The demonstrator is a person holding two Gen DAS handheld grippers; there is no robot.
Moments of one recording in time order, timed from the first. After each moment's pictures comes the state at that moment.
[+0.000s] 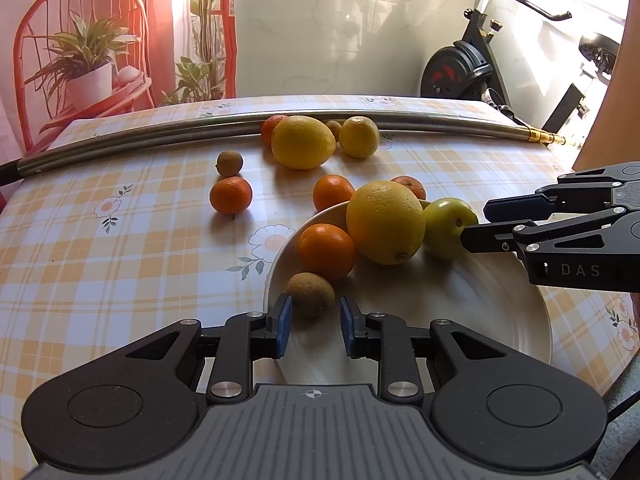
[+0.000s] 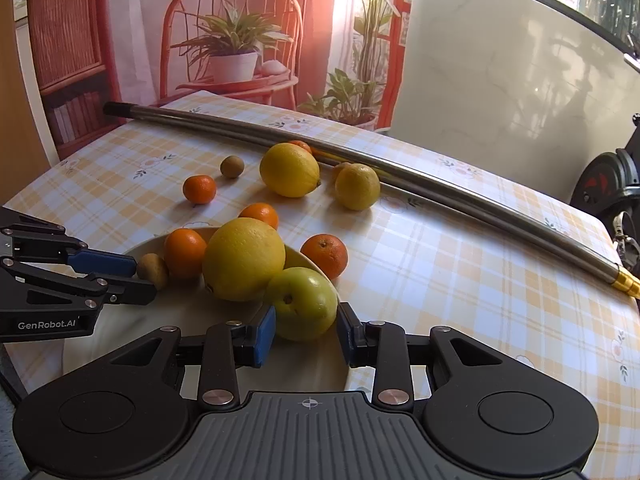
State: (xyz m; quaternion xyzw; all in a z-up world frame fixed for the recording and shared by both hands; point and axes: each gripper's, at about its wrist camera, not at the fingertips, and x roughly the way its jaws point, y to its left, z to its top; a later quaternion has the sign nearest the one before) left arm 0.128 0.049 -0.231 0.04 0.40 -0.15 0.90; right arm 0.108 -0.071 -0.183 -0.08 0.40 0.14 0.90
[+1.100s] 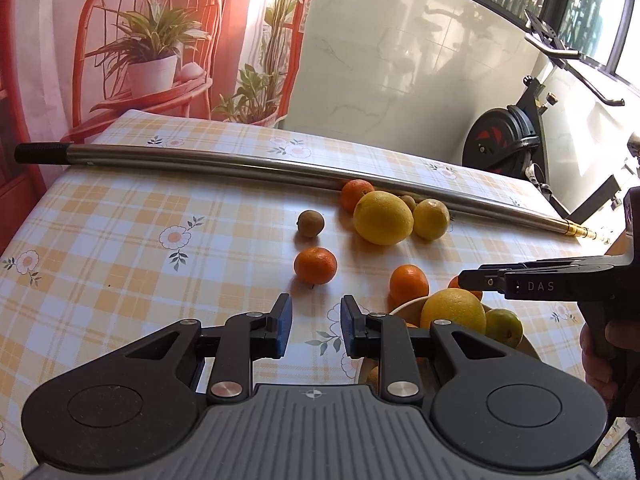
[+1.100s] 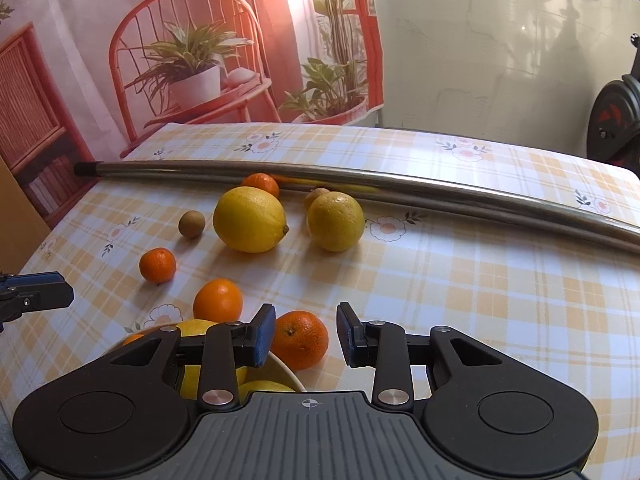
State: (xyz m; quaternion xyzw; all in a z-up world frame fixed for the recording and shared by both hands) left arm 0.171 0.104 -0.196 -0.06 0.39 -0.09 0.92; right arm 0.206 -0.094 -0.196 0.04 0.43 0.14 0.89
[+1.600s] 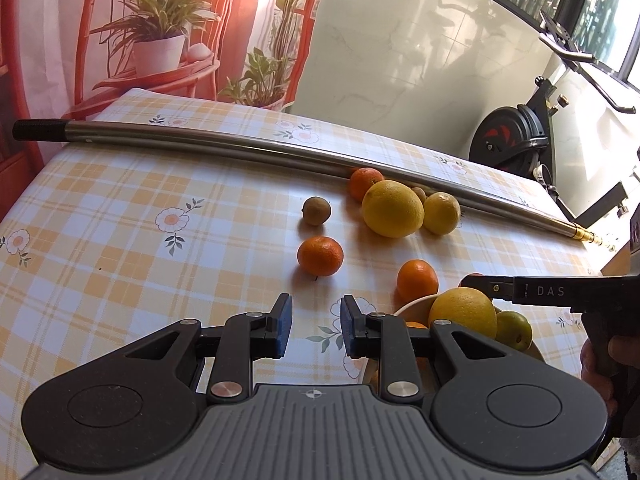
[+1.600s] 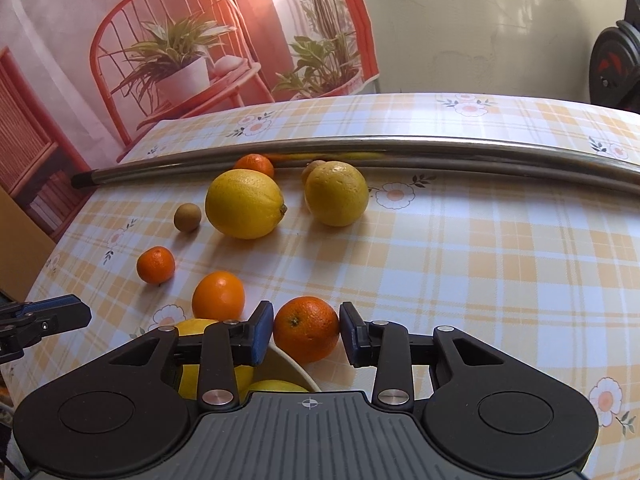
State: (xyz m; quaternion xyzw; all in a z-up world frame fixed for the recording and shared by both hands) left arm 0.181 0.105 -0.207 -0.08 0.41 -0.08 0.91; right arm 0.215 -0.098 -0.215 0.10 0.46 0.13 0.87
